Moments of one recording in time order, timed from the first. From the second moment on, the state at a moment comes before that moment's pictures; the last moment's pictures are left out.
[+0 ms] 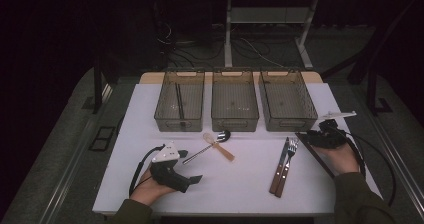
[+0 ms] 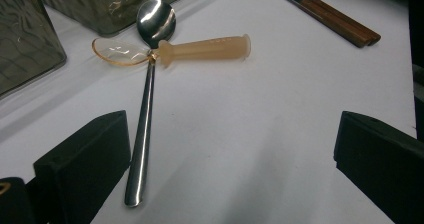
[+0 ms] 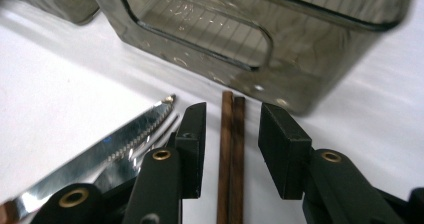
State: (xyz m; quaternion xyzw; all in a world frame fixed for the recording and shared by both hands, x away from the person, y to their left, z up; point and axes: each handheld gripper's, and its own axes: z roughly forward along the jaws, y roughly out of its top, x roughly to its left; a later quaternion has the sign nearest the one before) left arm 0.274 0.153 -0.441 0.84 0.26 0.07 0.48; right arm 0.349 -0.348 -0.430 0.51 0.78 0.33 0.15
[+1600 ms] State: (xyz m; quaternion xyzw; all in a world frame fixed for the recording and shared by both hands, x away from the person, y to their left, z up) left arm 0.275 0.155 -0.441 0.84 0.25 0.07 0.47; right arm 0.269 -0.391 -0.436 0.48 0.82 0.29 0.11
